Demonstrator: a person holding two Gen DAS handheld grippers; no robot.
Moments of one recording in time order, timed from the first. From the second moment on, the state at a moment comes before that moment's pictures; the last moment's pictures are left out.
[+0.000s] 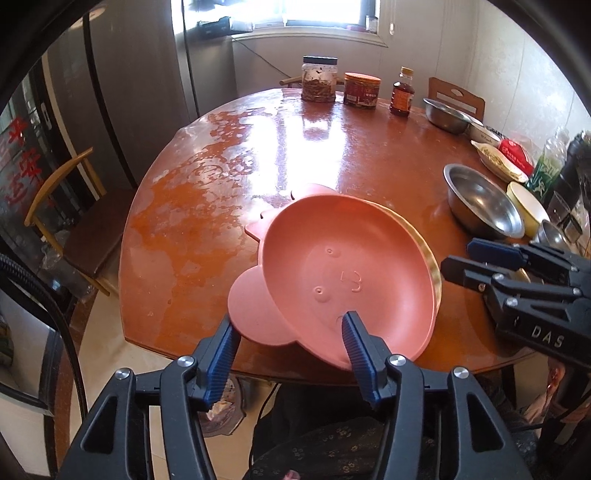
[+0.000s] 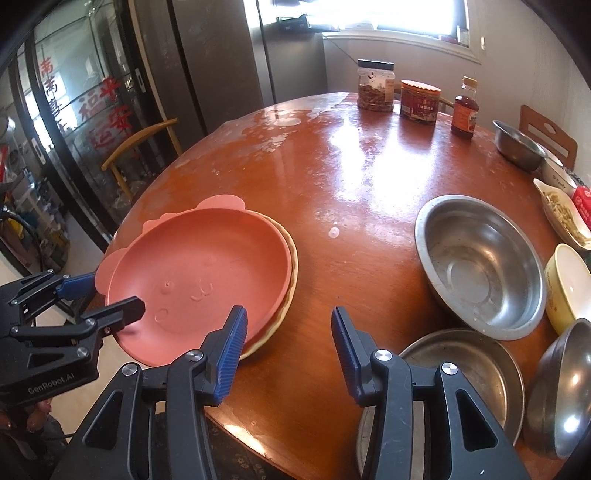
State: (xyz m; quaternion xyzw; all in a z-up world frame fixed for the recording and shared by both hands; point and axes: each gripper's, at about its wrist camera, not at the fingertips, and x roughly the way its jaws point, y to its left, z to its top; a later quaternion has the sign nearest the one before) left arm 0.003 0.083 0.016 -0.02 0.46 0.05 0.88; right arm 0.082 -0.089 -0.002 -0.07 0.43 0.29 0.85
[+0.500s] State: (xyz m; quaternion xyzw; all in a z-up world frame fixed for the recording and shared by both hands) left arm -0.010 0.093 0.041 -0.04 0.42 0.07 0.90; right arm 0.078 -0.116 0.008 -0.05 0.41 0.29 0.86
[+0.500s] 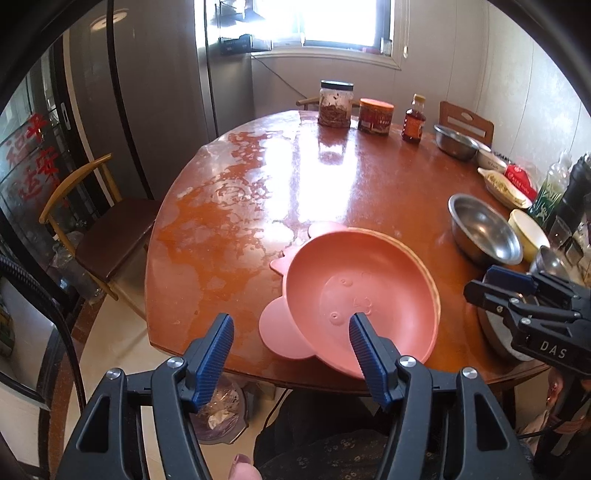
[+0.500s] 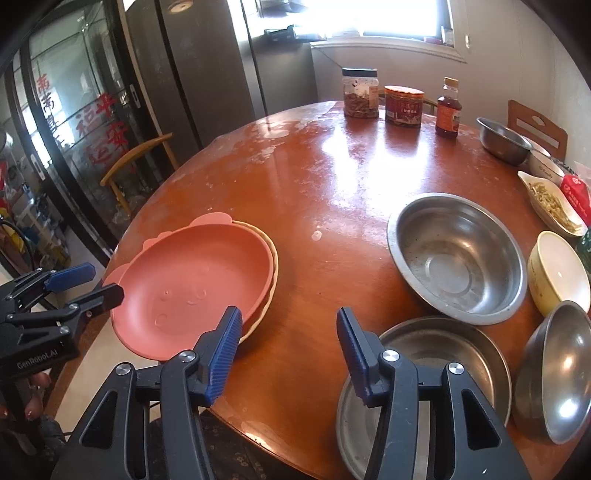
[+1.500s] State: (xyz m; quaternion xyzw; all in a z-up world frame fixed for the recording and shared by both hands) left arm 0.026 -0.034 0.050 -0.02 0.42 -0.09 0.90; right arm 0.028 -0.239 0.022 0.03 0.36 0.17 0.92
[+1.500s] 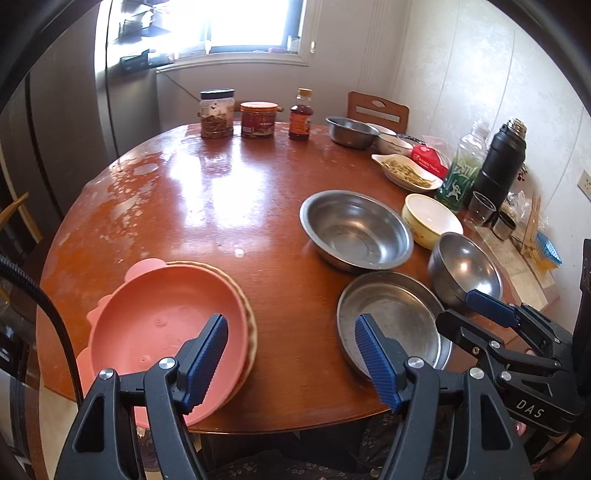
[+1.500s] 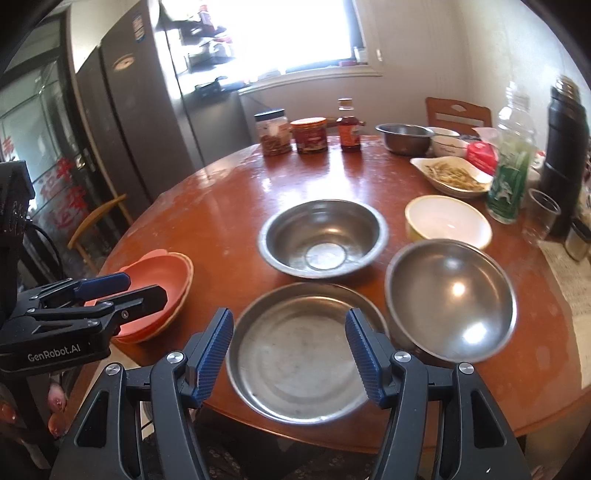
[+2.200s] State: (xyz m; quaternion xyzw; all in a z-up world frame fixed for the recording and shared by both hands) left arm 0.052 -0.078 0.011 0.00 0.47 -0.14 0.87; right arm 0.026 -0.257 -0.026 0.04 0.43 0.13 0.89
